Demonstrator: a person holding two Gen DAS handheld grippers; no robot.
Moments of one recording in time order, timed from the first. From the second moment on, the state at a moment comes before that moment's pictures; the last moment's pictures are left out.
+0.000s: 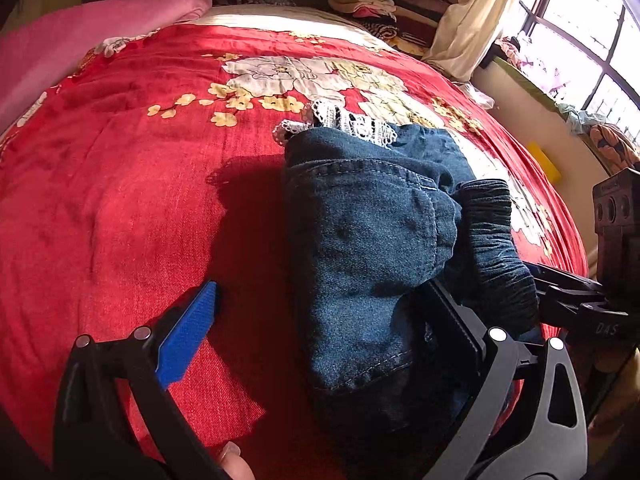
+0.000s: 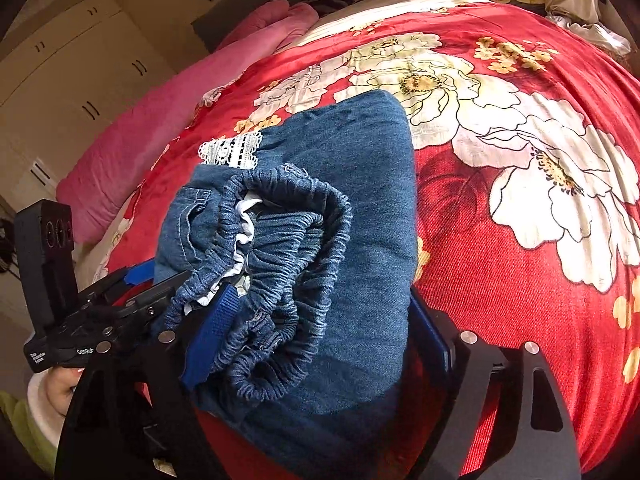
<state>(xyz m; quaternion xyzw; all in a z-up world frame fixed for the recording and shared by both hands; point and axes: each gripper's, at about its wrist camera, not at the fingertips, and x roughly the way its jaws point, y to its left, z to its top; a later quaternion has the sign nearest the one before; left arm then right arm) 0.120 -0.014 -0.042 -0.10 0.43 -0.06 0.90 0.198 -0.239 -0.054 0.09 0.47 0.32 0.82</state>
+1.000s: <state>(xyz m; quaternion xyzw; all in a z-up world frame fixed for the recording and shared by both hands) 0.107 -0.027 0.019 -0.12 0.39 -0.09 0.91 0.165 -0.225 0.009 0.06 0.39 0.35 0.85</state>
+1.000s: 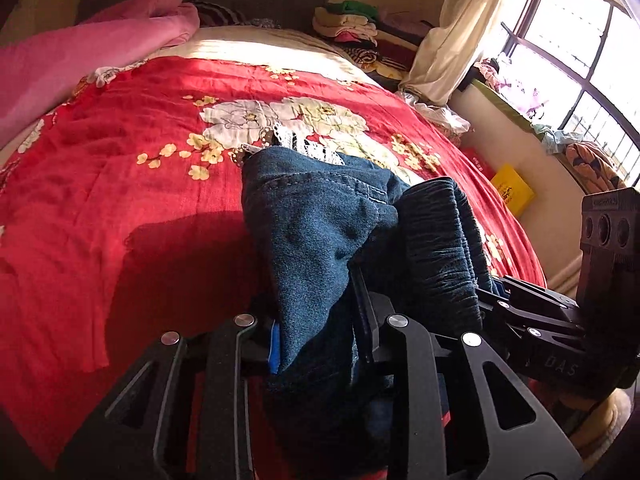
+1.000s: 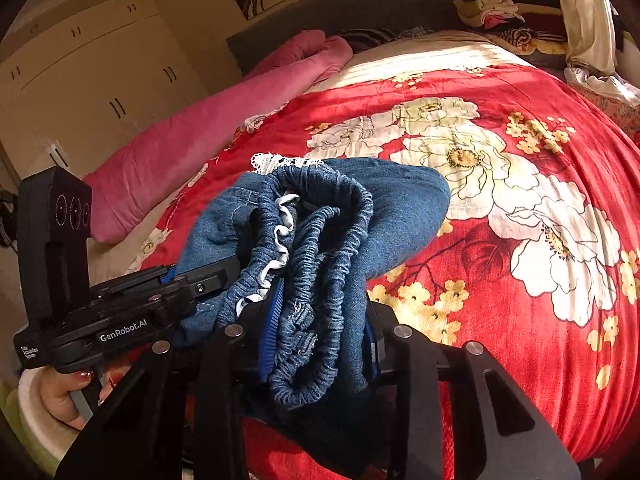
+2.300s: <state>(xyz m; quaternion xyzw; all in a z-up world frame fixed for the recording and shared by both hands) 0.256 0.005 -0.020 -0.11 0.41 -0.08 0.90 0.327 -0.181 -0.022 0.07 0.43 0.32 0.84</state>
